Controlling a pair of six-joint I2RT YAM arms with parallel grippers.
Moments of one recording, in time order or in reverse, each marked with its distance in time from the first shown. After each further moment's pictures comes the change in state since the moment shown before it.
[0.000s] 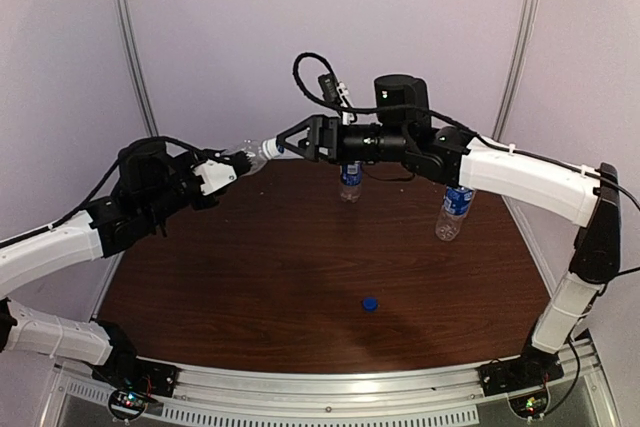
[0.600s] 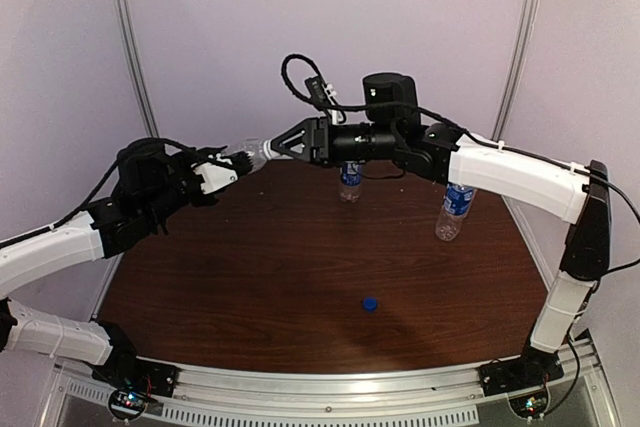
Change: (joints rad) left arm 0.000 0.003 -0.010 0.061 -0.031 0.075; right arm 0.013 0.071 0.089 -0.039 -0.104 0.067
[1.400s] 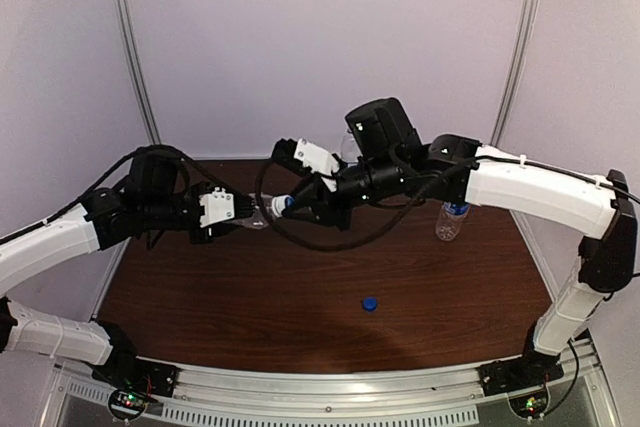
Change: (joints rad) left arm 0.016 -0.001 0.065 -0.473 0.400 -0.088; right arm 0.140 -0.094 -0.060 -0.358 0.167 -0.889
